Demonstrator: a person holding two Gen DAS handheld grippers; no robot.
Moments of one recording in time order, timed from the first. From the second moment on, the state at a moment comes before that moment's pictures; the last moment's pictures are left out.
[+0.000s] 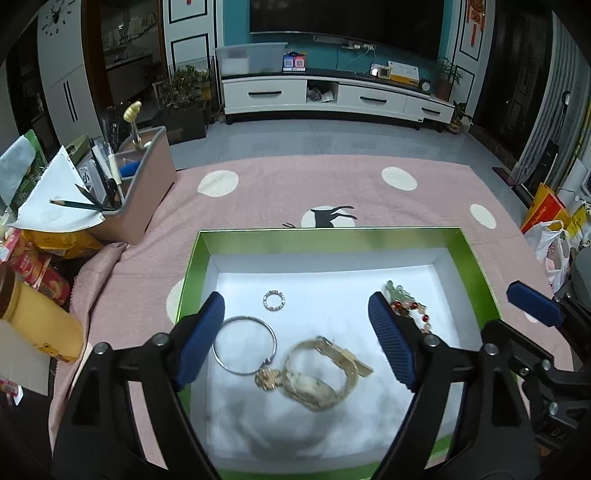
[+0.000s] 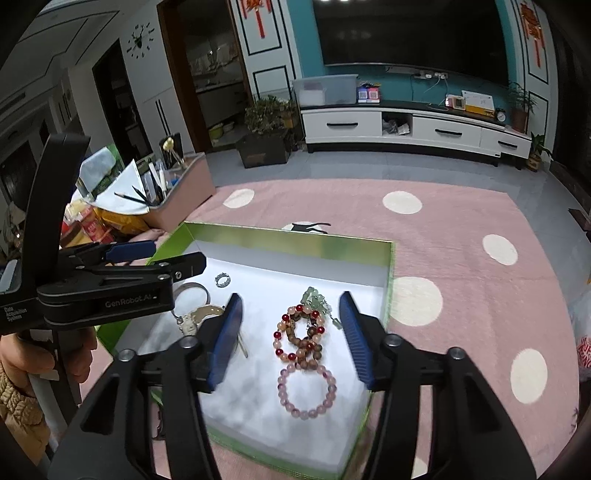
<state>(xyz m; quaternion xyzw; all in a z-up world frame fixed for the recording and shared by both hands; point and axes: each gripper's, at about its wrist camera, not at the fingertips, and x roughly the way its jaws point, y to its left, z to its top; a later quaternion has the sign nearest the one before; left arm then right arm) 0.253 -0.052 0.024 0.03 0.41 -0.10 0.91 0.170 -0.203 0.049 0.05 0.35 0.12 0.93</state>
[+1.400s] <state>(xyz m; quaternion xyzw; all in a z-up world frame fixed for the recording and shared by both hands) 0.063 -0.006 0.037 0.00 0.40 -0.10 0.91 0.022 -0.194 0.068 0.07 0.35 0.13 0.93</state>
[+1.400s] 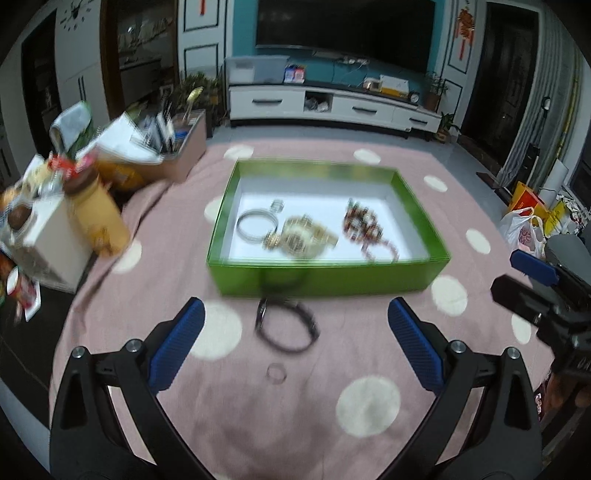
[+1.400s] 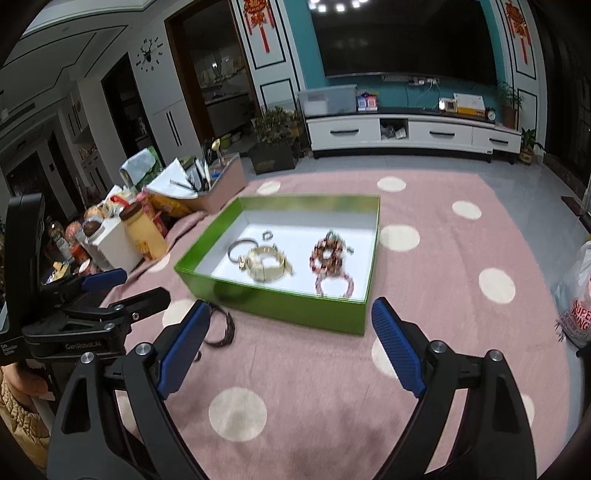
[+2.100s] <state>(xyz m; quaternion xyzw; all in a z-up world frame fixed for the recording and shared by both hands) 0.038 0.009 -0.055 0.01 0.45 -0.10 0.89 0.035 -0.152 -0.007 0.06 0.43 0.18 0.88</state>
